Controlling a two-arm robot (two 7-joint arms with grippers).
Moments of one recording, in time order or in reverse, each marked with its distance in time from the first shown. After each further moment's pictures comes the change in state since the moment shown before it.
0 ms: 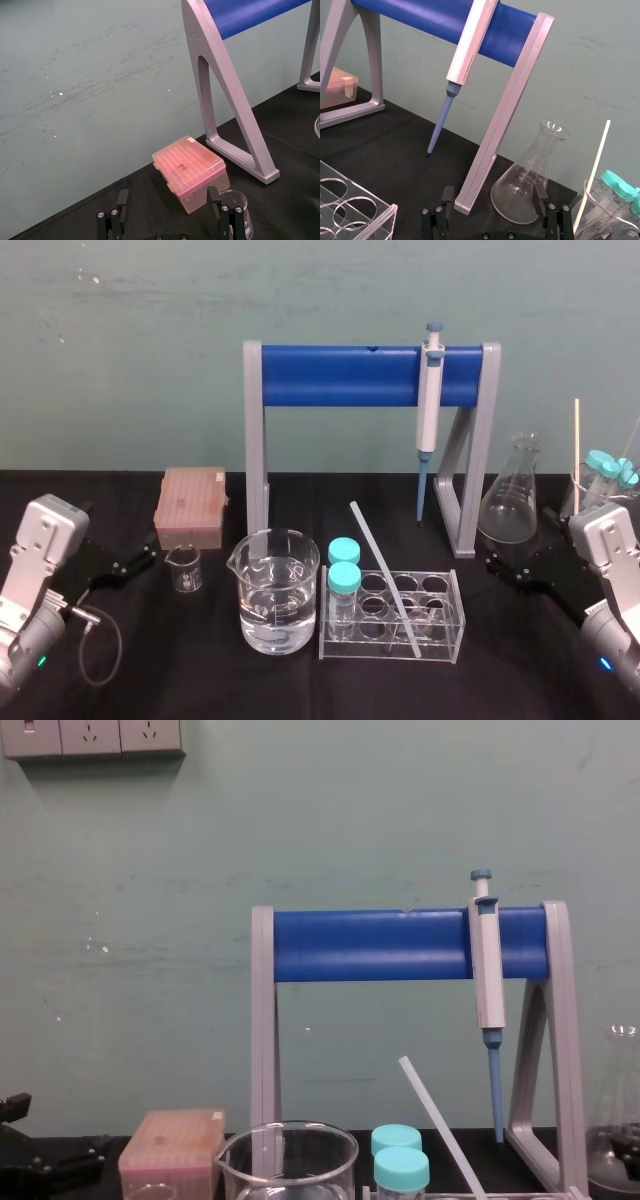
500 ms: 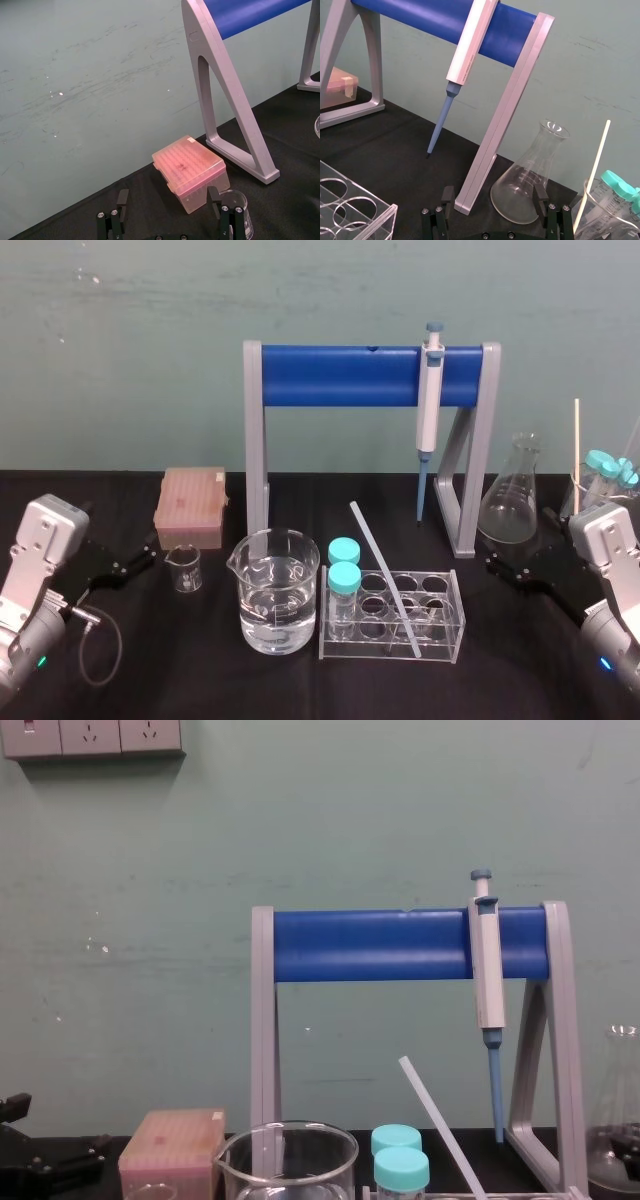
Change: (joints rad) left arm 0.000 0.000 0.000 0.000 0.000 0.000 0.000; right arm 0.000 0.000 0.000 0.000 0.000 0.000 0.000
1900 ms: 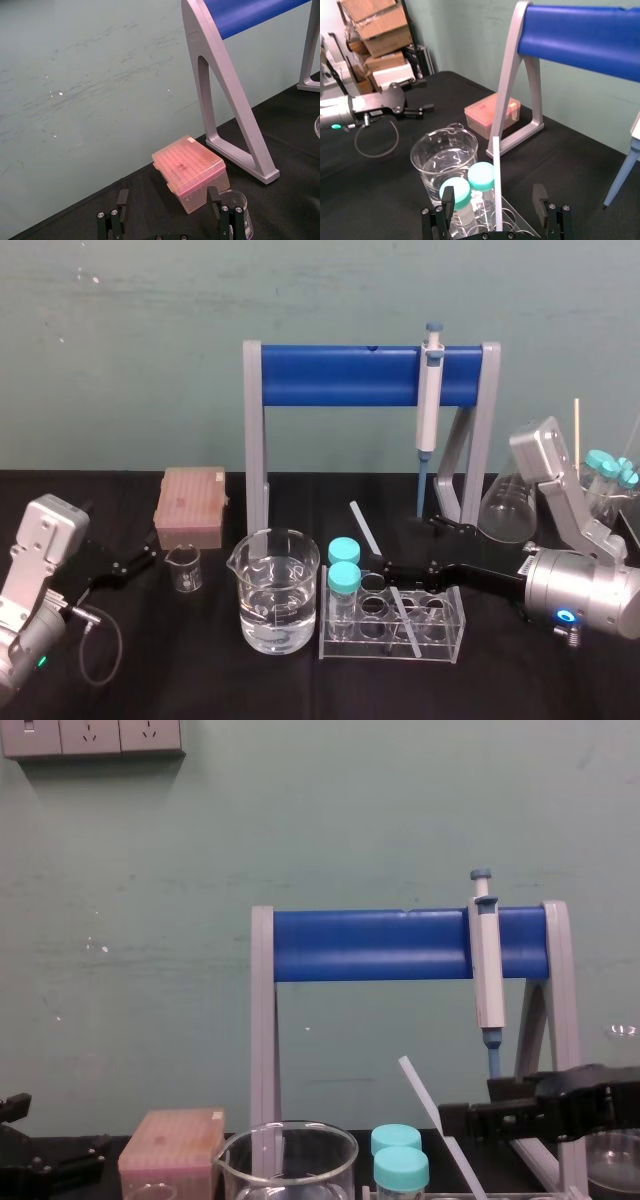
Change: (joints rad) left arm 0.000 0.000 0.000 0.000 0.000 0.000 0.000; right arm 0.174 0.019 -0.048 -0.139 0.357 0.414 0.563
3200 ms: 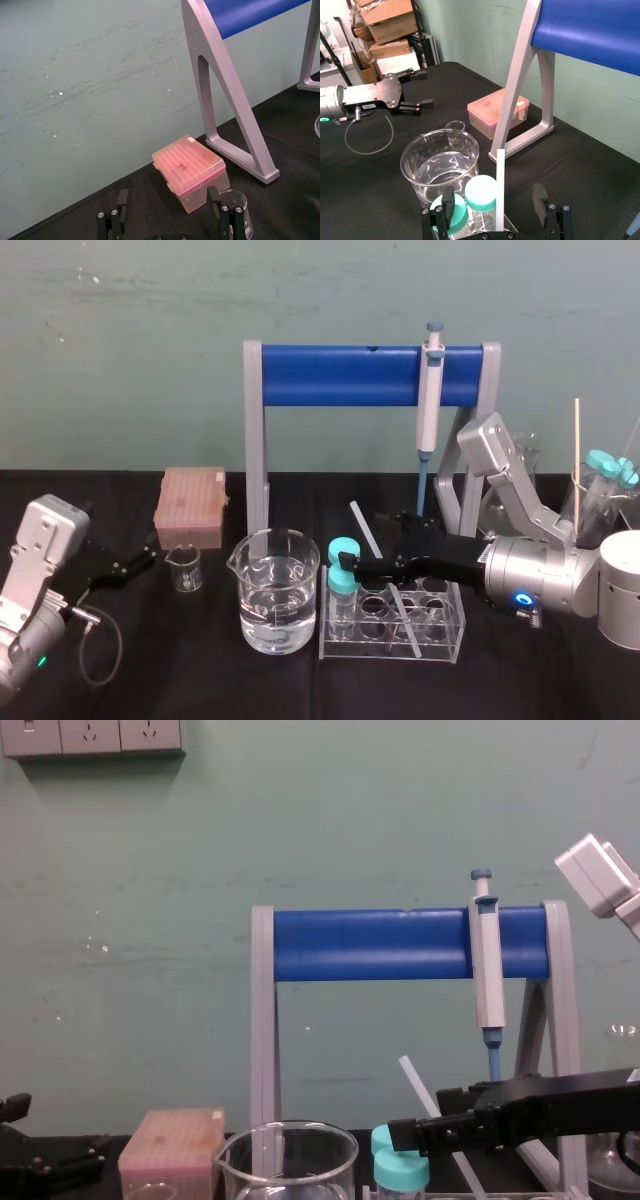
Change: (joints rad) left arm 0.000 0.000 0.000 0.000 0.000 0.000 0.000; right arm 0.130 -0.088 -0.097 0.156 -0.066 -0.013 0.041
